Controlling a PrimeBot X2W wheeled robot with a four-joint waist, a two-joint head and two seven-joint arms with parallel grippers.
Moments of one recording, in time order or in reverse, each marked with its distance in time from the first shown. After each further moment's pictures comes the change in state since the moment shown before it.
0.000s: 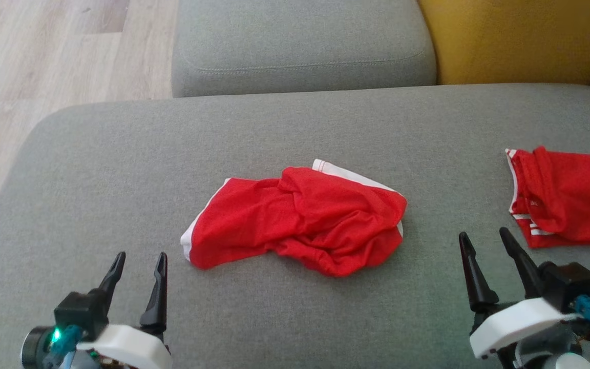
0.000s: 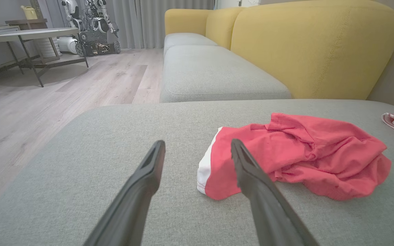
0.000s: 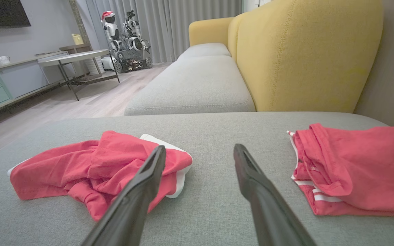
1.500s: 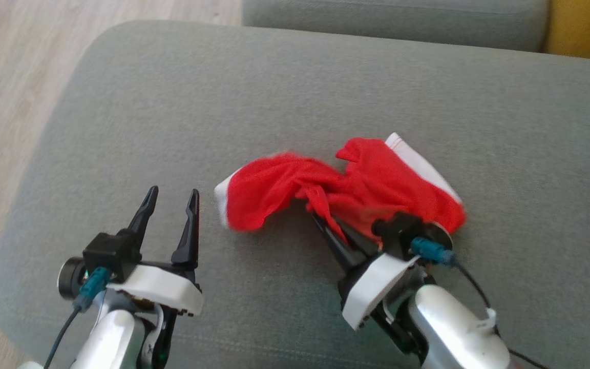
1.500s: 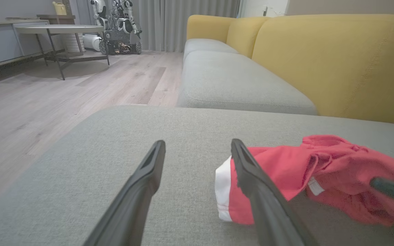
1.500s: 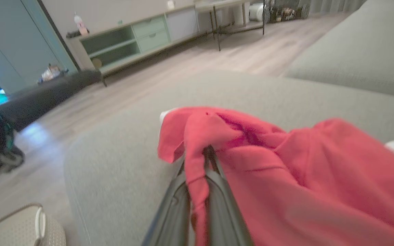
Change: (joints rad) left arm -0.258 -0.097 -0.058 0.169 0.012 -0.080 -0.098; right arm -0.434 -0.017 0.583 0.449 0.160 0.000 -0.102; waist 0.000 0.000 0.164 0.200
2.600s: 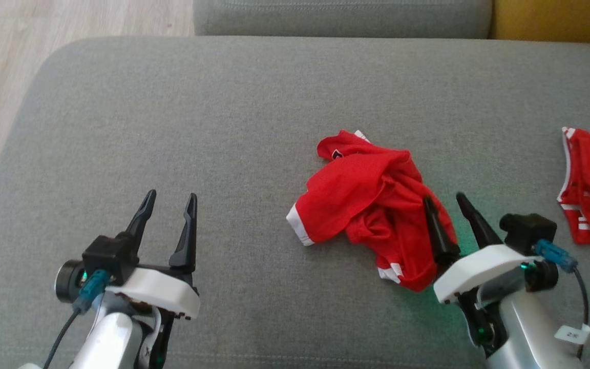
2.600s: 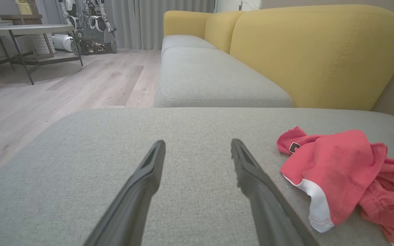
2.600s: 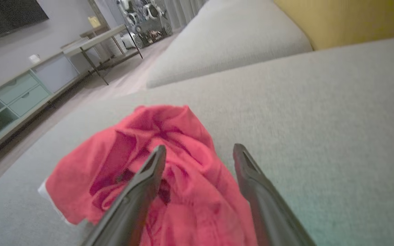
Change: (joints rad) left arm 0.008 0.014 -0.004 0.004 0.003 0.009 0.000; right arm 0.119 0.008 -0.467 -0.008 0.051 0.000 -0.016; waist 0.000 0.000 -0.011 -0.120
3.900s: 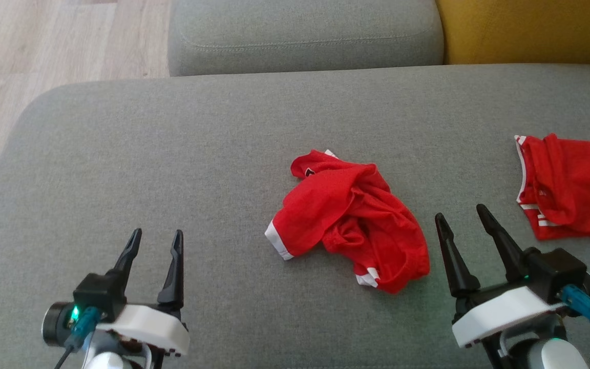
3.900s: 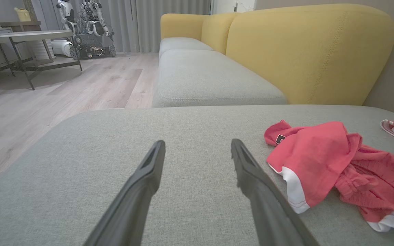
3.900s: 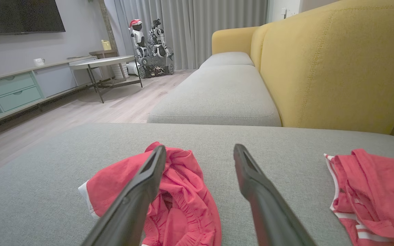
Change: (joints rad) left arm 0.143 0.038 0.013 -0.082 -0.005 0.071 0.021; right arm 0.275 -0.011 -0.024 -0.499 -0.203 0.000 0.096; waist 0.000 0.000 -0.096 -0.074
